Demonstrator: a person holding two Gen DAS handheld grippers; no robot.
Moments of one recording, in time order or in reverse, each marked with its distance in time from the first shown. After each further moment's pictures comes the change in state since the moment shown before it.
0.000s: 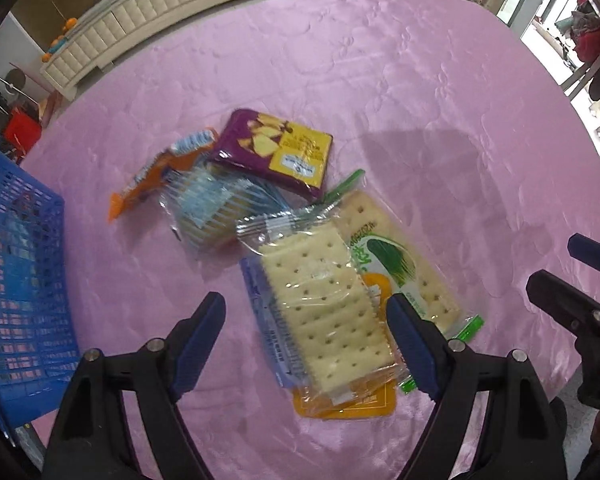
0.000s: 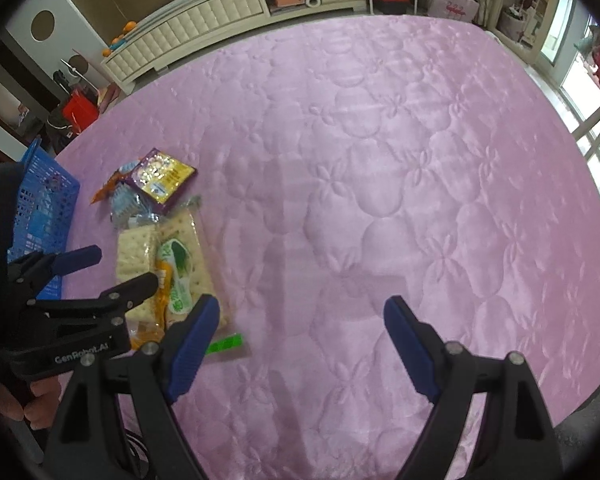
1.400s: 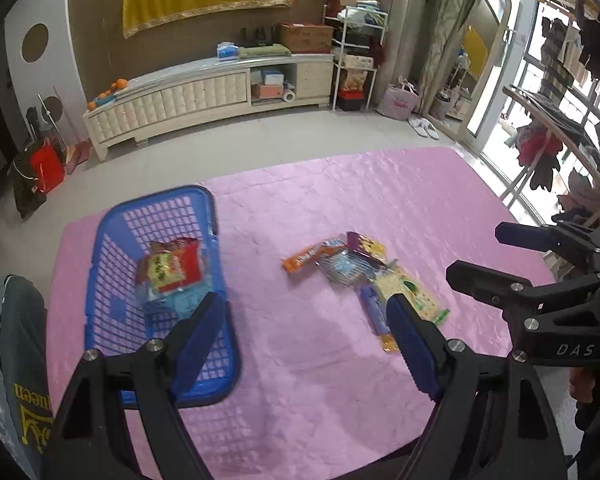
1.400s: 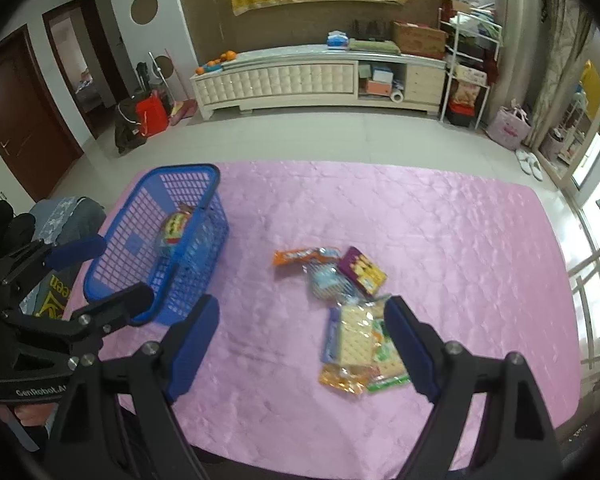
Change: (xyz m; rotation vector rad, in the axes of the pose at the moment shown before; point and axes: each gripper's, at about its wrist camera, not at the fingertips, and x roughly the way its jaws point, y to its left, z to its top) left arm -0.207 0.156 -0.098 -0.048 -0.441 -0.091; right arm -0.130 0.214 0.006 -0.271 -0.250 0.015
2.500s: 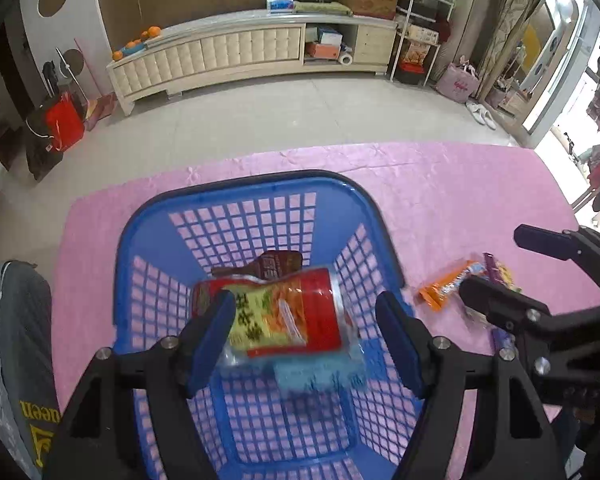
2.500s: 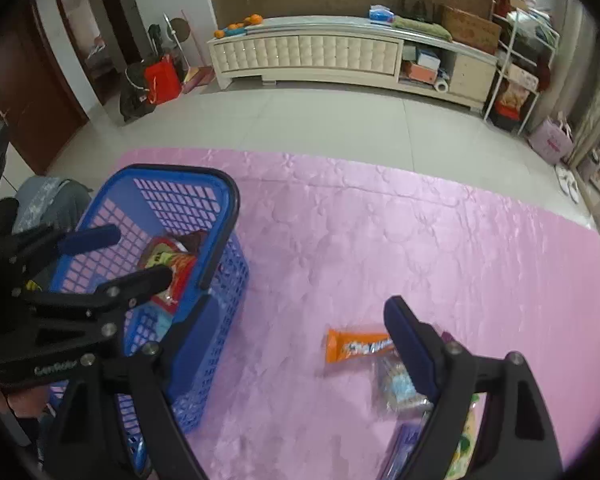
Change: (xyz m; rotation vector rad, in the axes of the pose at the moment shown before) left arm 0.125 0.152 0.050 -0.100 0.136 0.083; right arm 0.154 0.071 0.079 -0.082 0.089 0.051
